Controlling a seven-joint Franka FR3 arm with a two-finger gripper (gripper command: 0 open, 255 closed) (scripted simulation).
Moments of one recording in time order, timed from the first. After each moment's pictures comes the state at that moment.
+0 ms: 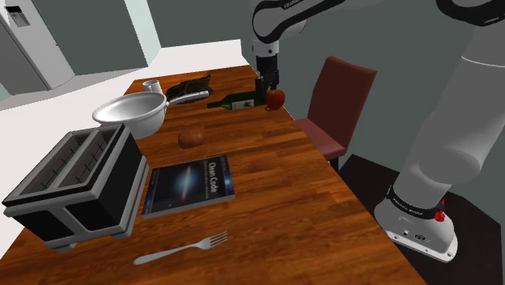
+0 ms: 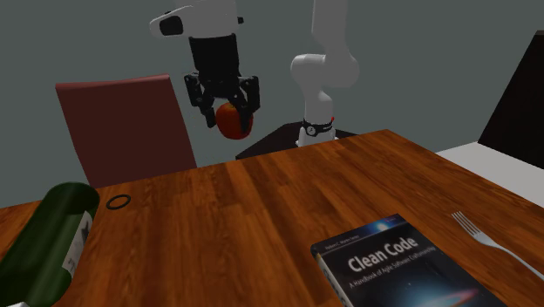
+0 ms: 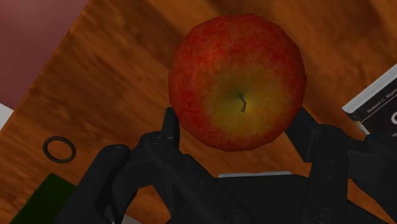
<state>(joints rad) 0.09 0.00 -0.05 -1.94 0.03 1.88 -0.17</state>
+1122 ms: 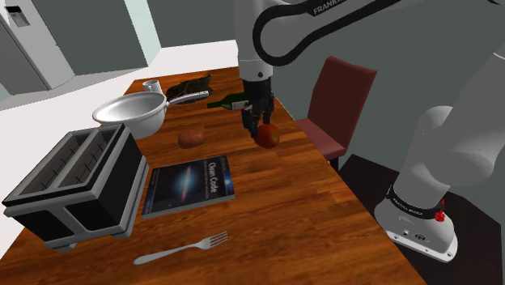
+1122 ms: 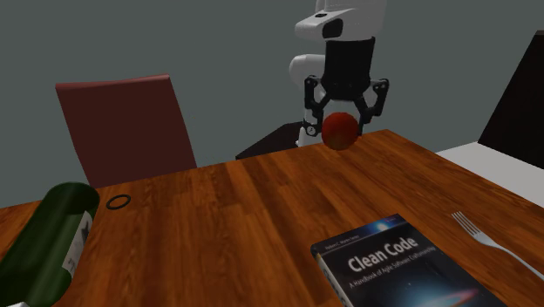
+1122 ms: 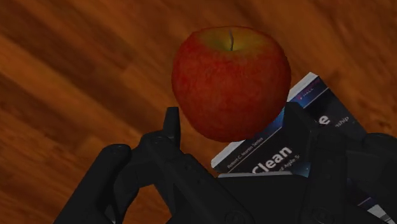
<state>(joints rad) 0.27 -0.22 0.16 -2.20 0.09 1.93 0.20</state>
